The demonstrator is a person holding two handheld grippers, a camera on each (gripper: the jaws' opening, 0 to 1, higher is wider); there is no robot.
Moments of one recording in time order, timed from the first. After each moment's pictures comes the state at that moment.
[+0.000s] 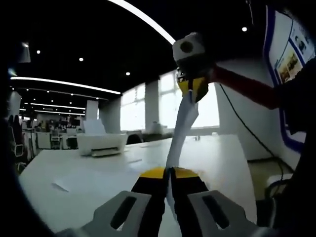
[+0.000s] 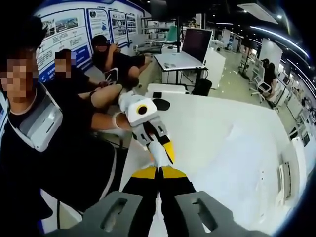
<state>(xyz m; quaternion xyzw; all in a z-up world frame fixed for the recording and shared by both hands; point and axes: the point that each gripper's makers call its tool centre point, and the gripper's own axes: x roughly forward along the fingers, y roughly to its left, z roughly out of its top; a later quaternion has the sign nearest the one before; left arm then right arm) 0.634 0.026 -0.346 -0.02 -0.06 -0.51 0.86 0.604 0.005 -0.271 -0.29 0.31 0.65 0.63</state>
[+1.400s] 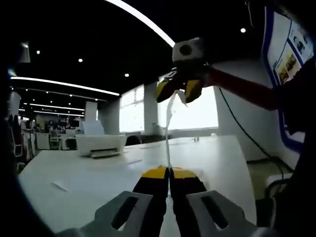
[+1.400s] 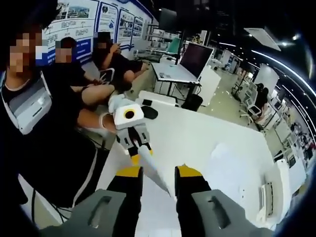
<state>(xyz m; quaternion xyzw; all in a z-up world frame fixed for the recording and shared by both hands) 0.631 0.026 -0.349 -0.02 -0.06 -0.52 0.85 0.629 0.013 -0.267 -0.33 0.21 0.64 0.66</state>
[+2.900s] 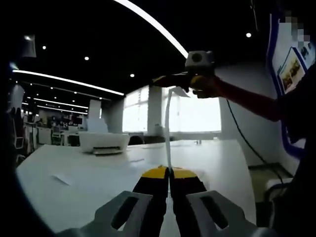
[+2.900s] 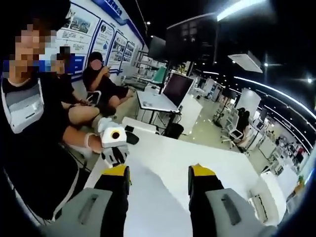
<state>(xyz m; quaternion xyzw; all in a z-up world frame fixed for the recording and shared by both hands) 0.635 0.041 -0.354 -0.04 -0.06 -0.50 0.86 0.649 0.005 -0.224 -0.25 0.06 0.62 0.74</state>
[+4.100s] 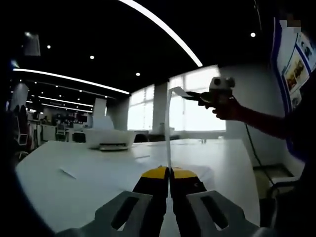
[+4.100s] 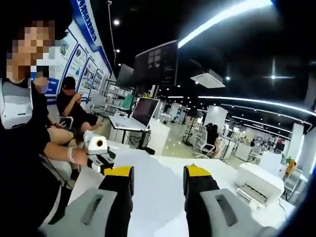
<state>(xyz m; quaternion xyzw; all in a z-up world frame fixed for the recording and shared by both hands) 0.642 0.061 -0.373 -0.05 -0.05 -0.48 0.87 0.649 -0.066 -0.242 -0.15 -0.03 0.53 0.83</state>
